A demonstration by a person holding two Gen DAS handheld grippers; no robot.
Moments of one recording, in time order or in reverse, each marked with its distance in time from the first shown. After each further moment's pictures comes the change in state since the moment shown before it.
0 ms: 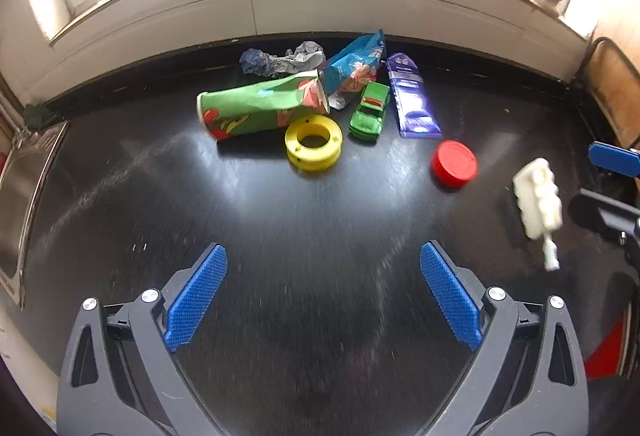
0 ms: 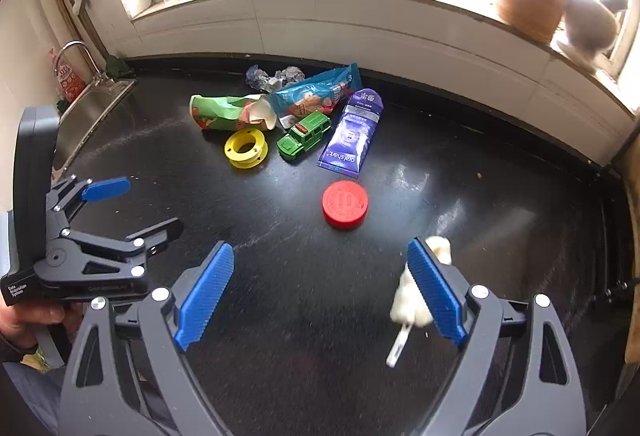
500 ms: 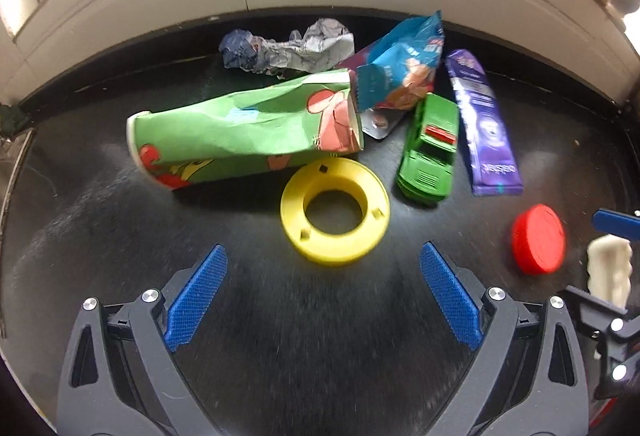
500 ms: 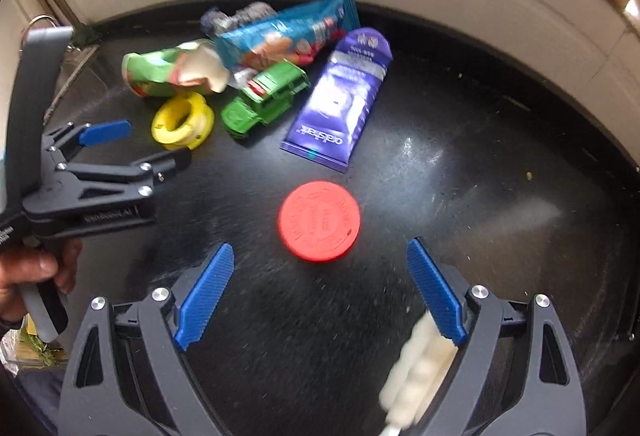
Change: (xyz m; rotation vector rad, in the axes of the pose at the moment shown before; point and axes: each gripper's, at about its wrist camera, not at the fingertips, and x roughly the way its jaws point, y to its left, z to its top) left arm 0.115 0.015 0.057 -0.045 0.059 0.018; right arm 0.122 -0.033 0.024 -0.014 0.174 -0.011
